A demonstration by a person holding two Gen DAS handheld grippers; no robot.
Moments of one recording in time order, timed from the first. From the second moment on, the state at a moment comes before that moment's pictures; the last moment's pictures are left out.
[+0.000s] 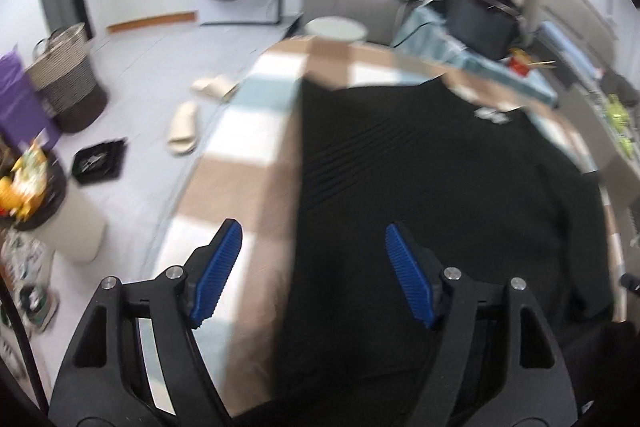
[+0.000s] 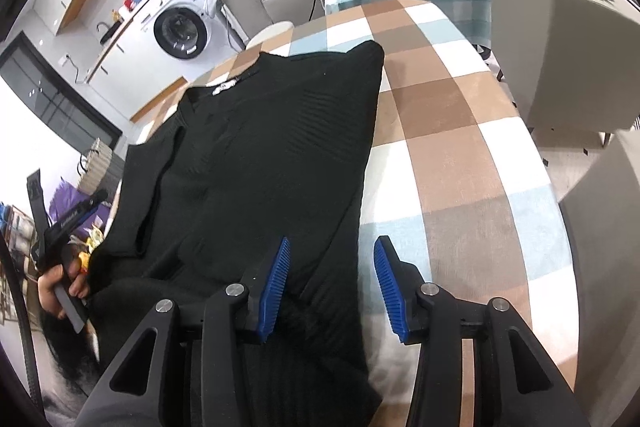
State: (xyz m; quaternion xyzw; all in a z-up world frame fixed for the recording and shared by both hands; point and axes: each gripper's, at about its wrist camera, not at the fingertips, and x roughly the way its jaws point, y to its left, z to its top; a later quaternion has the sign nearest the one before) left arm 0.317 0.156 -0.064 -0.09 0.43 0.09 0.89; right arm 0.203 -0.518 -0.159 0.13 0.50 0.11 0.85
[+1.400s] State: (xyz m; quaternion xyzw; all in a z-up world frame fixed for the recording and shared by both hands) left arm 0.260 0.136 -0.038 -0.15 0.41 0.05 0.90; right arm 0.193 -0.514 -0.129 0.10 0.44 0.12 0.88
